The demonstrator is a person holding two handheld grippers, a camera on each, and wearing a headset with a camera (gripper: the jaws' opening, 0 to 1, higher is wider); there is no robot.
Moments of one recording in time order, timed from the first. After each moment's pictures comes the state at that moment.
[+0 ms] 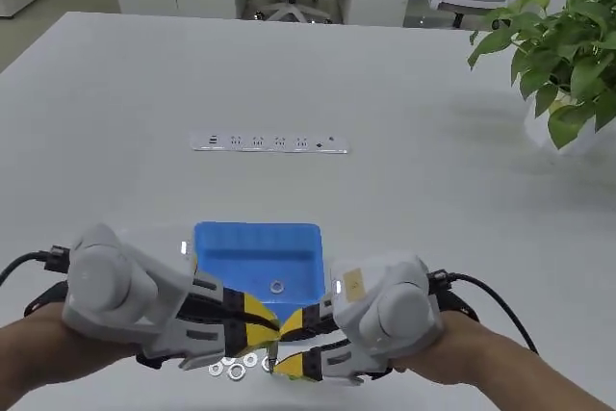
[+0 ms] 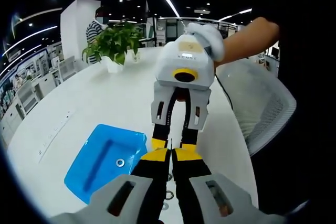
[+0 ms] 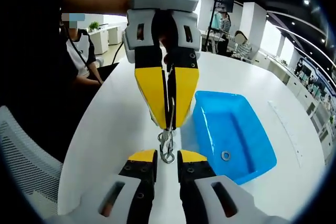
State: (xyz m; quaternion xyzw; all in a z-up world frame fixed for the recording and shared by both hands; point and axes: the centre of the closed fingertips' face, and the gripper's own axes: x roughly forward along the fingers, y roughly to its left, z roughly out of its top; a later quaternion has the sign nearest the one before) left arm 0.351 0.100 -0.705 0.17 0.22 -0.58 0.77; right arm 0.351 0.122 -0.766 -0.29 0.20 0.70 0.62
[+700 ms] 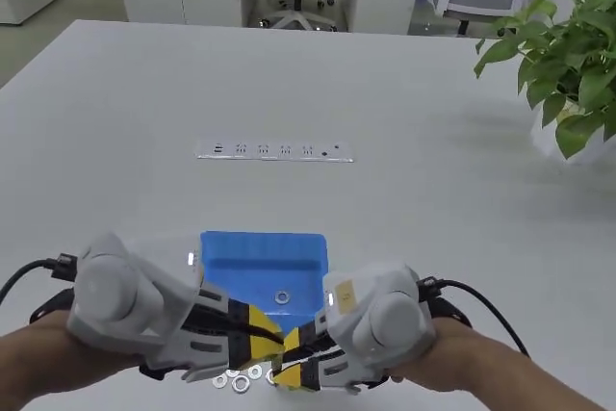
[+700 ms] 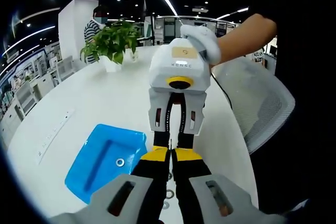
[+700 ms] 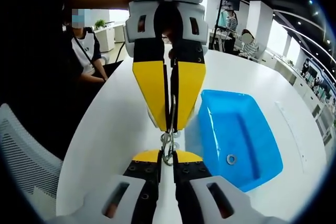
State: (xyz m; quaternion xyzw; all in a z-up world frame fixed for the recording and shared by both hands) left arm 0.351 0.102 -0.705 0.18 0.22 -0.58 0.76; right arm 0.346 0.128 -0.773 -0.30 0.20 0.72 0.60
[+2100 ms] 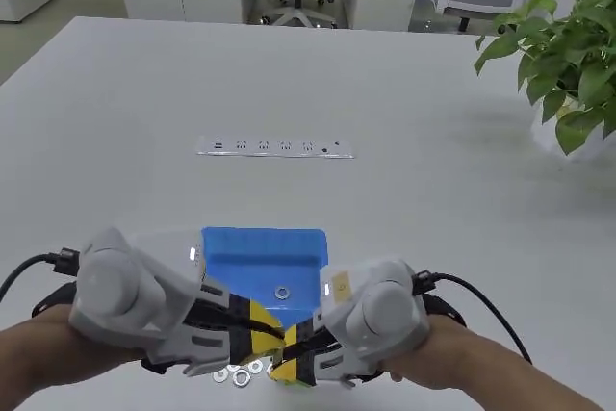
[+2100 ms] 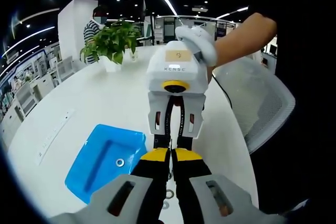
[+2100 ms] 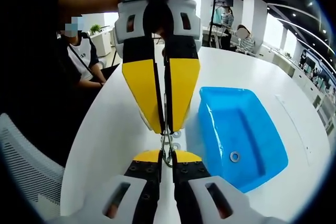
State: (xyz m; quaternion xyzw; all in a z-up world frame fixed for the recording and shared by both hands) left arm 0.351 0.101 -0.706 0.18 0.22 -0.58 0.76; right arm 0.346 0.131 -0.777 -0.28 0.22 0.71 0.61
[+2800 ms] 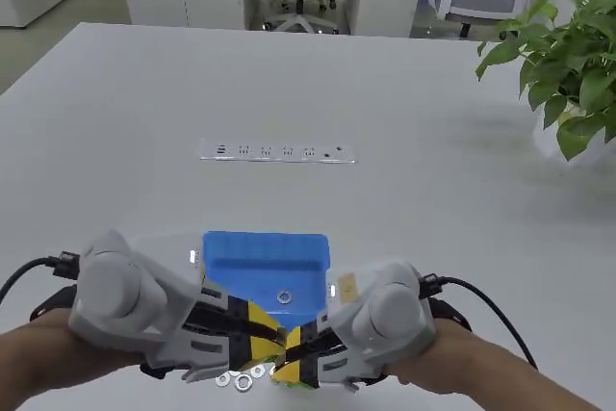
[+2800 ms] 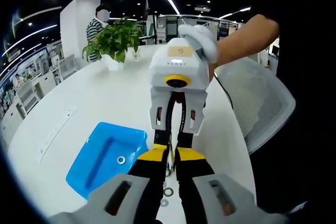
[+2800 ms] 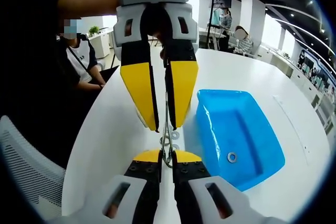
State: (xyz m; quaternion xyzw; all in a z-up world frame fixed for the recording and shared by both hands) left arm 0.350 0.107 -0.704 0.18 0.23 -0.57 0.77; right arm 0.348 0.130 -0.769 -0.27 0.22 0.71 0.62
